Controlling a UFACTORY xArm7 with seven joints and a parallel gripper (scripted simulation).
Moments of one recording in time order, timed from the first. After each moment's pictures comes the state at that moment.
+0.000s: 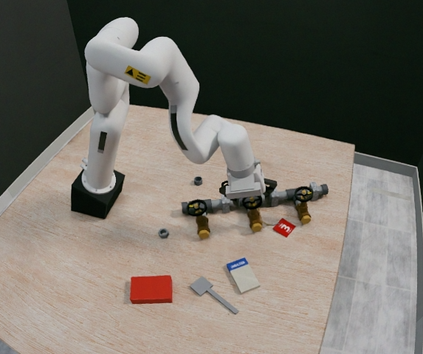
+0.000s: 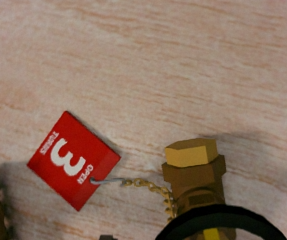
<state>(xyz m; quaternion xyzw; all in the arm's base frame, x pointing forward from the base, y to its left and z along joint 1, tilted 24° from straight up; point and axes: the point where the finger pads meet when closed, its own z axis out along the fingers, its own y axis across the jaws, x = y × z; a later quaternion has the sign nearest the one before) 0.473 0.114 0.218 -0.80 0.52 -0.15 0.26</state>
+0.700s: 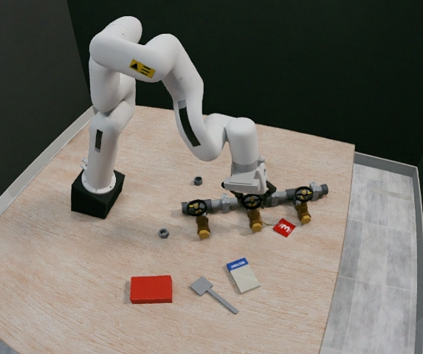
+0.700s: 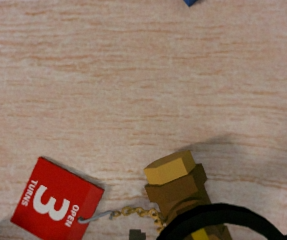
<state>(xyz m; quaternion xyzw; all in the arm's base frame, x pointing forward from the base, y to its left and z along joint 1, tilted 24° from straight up) 0.473 0.114 0.218 -0.74 0.62 -0.15 0.22</state>
